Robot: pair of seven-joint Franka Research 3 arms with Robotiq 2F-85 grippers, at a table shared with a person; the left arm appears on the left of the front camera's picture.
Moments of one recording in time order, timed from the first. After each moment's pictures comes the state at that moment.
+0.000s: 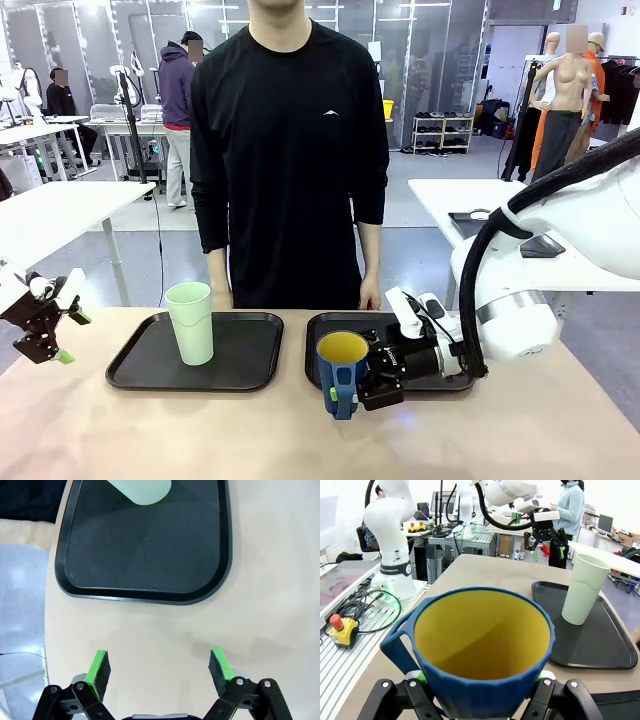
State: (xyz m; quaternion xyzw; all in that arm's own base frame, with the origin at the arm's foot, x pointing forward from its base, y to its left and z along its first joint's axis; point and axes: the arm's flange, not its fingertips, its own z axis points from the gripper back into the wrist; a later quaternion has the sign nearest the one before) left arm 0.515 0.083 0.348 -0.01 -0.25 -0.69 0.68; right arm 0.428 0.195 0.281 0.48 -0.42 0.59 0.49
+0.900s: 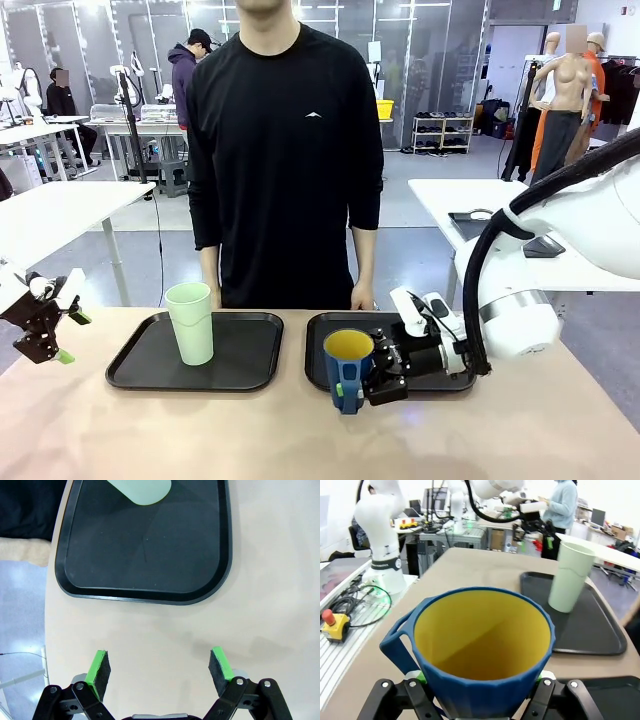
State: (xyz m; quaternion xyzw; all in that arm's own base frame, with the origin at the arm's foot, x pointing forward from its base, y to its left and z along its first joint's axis) left arm 0.515 0.083 0.348 -0.01 -0.25 -0.69 0.68; right arm 0.450 0.176 0.273 0.46 -0.43 0.58 0.51
